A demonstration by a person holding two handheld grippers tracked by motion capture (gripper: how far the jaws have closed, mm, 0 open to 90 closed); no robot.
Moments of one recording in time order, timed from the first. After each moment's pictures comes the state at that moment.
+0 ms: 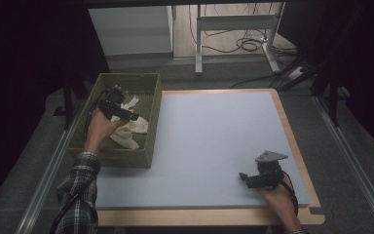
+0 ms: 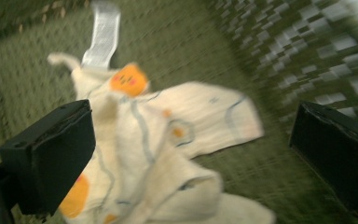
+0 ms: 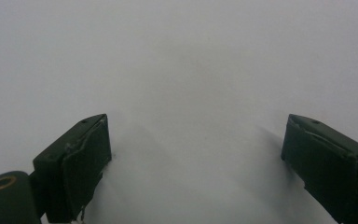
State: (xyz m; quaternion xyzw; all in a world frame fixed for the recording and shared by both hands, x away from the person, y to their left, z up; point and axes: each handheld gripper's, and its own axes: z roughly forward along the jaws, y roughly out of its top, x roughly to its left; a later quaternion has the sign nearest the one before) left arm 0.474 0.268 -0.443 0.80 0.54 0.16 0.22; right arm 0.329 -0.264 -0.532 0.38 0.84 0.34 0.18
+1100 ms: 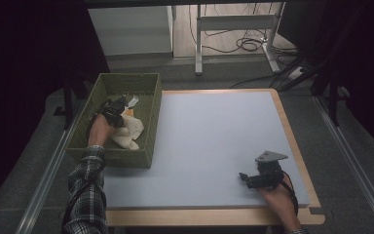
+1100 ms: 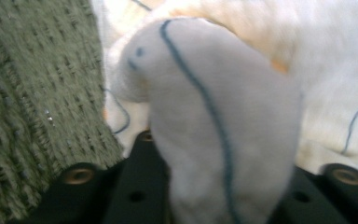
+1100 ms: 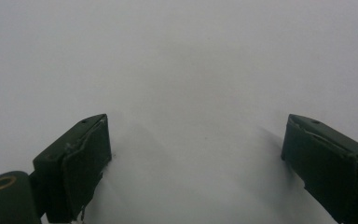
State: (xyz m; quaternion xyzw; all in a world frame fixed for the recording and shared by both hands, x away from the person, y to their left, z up) left arm 0.508 0.284 -0.502 0.81 0.58 0.09 0.04; right arm 0.329 -0.264 -0.532 0.38 0.84 0.34 0.18
